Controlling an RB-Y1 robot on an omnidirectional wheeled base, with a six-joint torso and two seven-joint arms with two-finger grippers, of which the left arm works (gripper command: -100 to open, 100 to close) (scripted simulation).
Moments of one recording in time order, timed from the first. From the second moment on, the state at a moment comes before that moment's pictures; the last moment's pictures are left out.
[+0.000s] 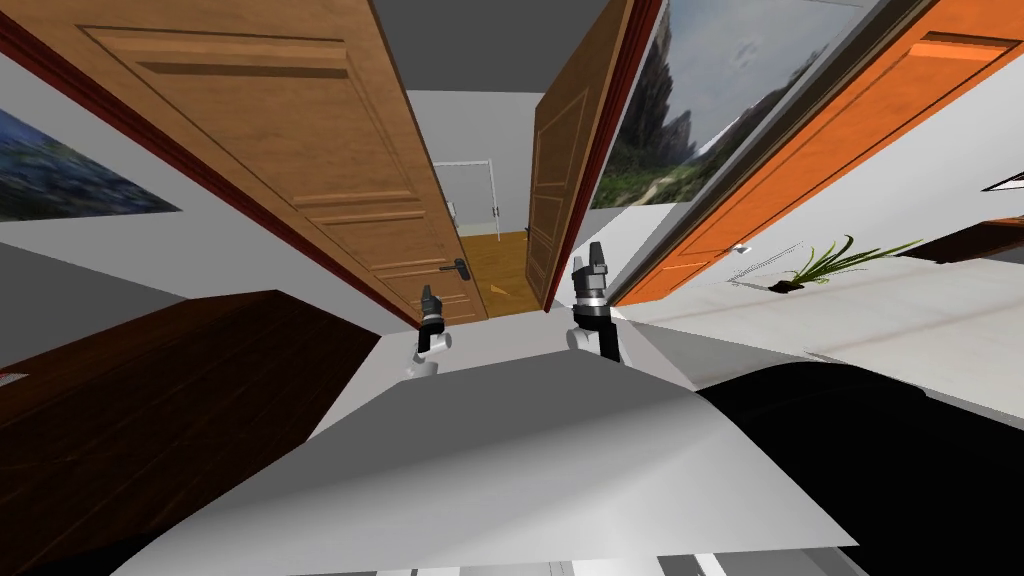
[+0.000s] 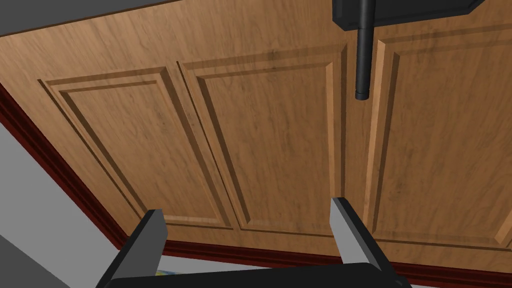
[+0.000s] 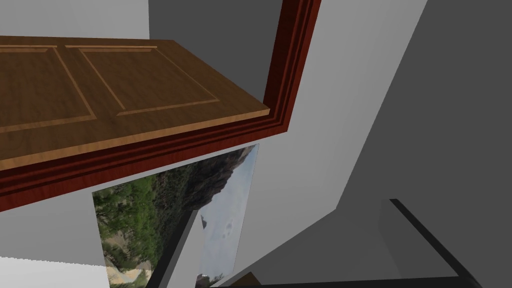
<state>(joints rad) -0.03 0.07 0.22 -1.39 0.04 -0.42 -0.06</state>
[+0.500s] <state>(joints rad) -0.09 0.06 0.25 -1.28 0.04 -0.41 -0.07</state>
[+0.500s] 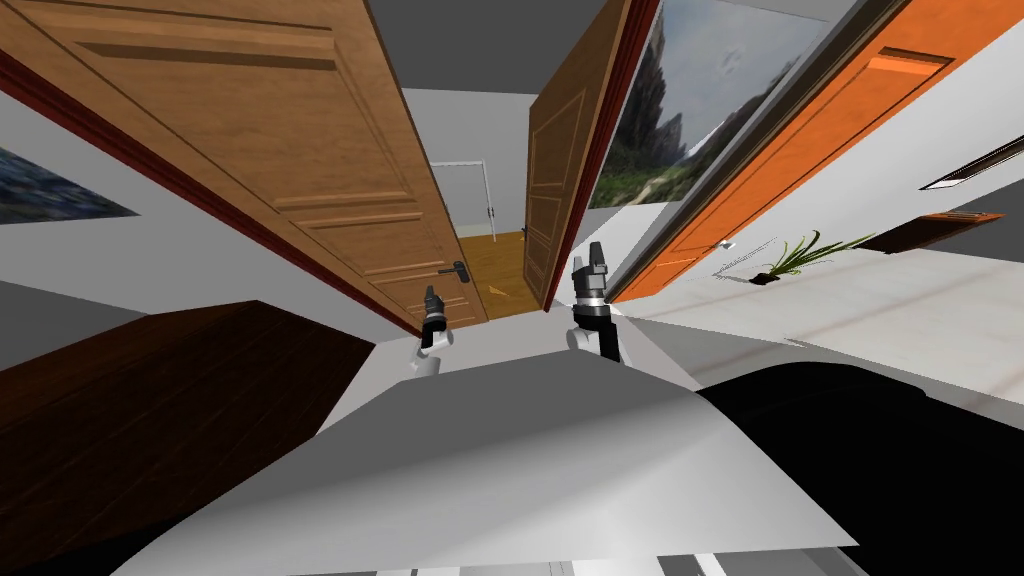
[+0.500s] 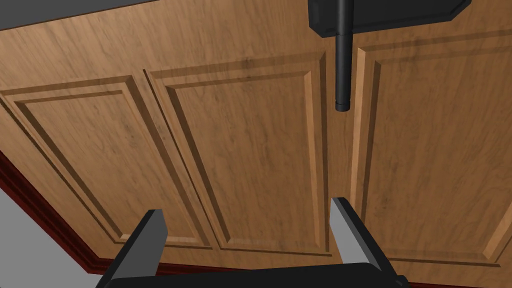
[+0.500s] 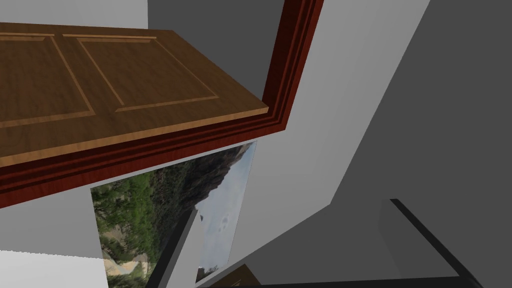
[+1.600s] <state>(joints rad) -0.26 0.02 0.32 -1.03 0.03 -0.38 -0.11</state>
